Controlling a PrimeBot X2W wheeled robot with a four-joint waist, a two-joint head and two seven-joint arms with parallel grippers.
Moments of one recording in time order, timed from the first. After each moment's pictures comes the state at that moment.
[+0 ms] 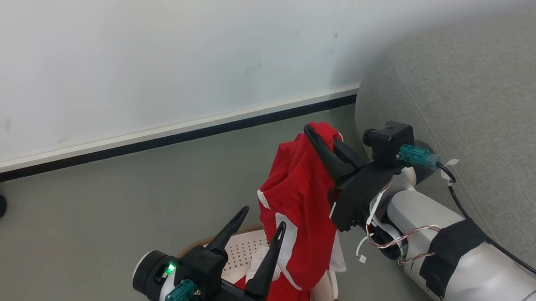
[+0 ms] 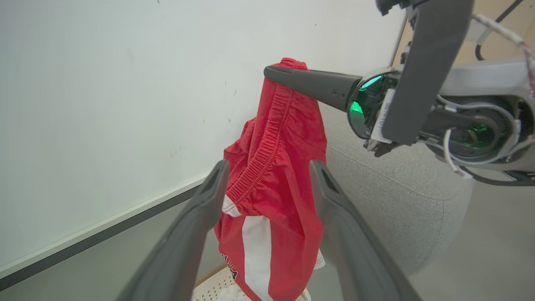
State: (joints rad) left arm -0.22 0.19 -0.56 0.04 -0.37 -0.05 -0.02; right arm -0.77 -0.08 0.80 0.71 0.64 0.07 -0.25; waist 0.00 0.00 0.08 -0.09
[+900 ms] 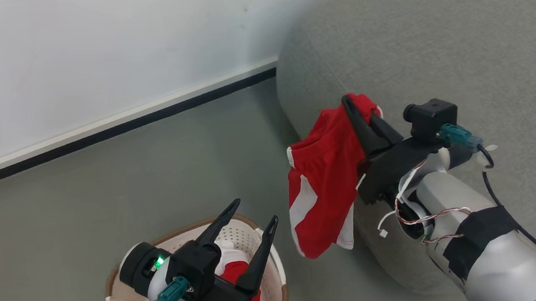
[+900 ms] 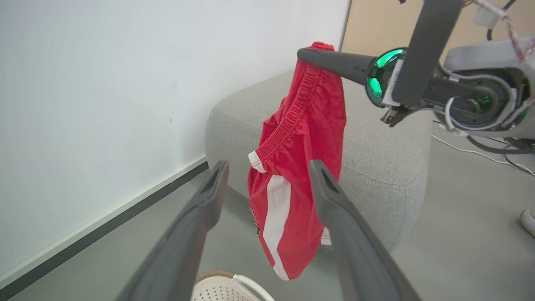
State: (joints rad) left arm -0.23 0.24 -0.55 -0.01 -0.34 -0.04 0.01; right arm -0.77 -0.13 0.67 0.69 0.63 0.04 -0.25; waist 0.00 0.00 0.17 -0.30
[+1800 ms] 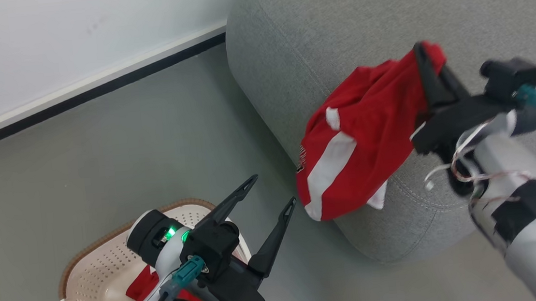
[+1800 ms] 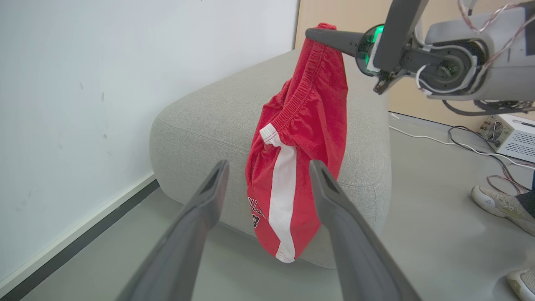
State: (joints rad) left arm -0.32 0.25 -0.60 -0.05 -0.31 -0.08 0.06; right arm -0.78 -0.21 0.49 0.65 0.62 0.00 -0.25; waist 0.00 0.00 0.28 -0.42
